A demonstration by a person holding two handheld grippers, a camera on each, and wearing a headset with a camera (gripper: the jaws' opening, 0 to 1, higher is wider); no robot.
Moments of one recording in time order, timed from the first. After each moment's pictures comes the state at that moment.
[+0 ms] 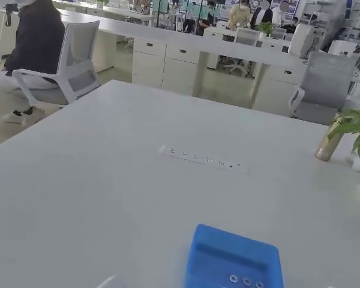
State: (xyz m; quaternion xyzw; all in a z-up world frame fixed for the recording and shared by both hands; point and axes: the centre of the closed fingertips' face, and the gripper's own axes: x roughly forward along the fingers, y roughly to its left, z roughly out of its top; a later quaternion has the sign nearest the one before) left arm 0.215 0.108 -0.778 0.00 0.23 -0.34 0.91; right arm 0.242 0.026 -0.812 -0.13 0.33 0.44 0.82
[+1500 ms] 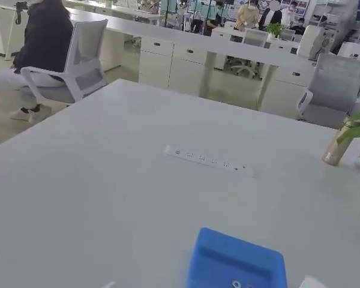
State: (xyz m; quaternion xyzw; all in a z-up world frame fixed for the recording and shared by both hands) left arm 0.214 0.109 -0.783 0.00 0.24 -0.33 0.91; right arm 0.261 0.058 -0.805 -0.16 0.28 0.47 0.82
